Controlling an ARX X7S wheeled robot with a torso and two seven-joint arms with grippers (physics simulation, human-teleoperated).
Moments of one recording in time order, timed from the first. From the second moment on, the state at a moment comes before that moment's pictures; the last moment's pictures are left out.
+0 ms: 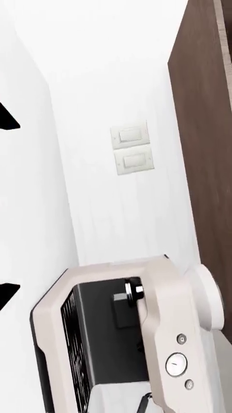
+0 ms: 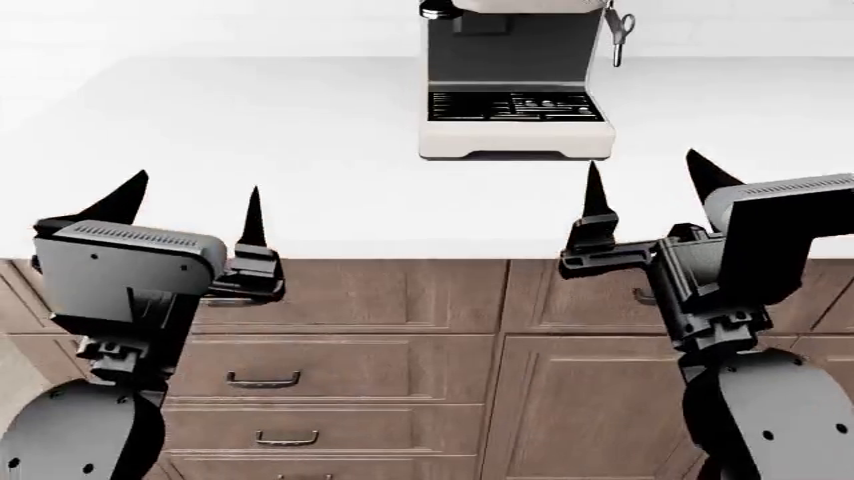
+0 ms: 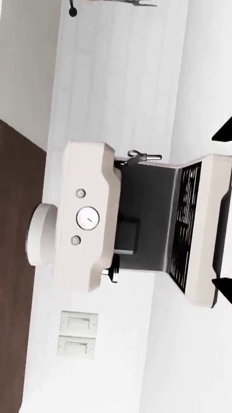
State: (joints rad) left arm -0.35 -0.30 -0.04 0.60 -0.18 -0.61 0.00; right arm 0.46 0.26 0.04 -0.63 0.22 0.78 0.00
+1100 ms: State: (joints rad) left arm -0.50 -0.36 -0.07 0.67 -0.24 -0.74 0.01; right arm 0.76 0.24 0.07 -0.68 0.33 1.05 0.04
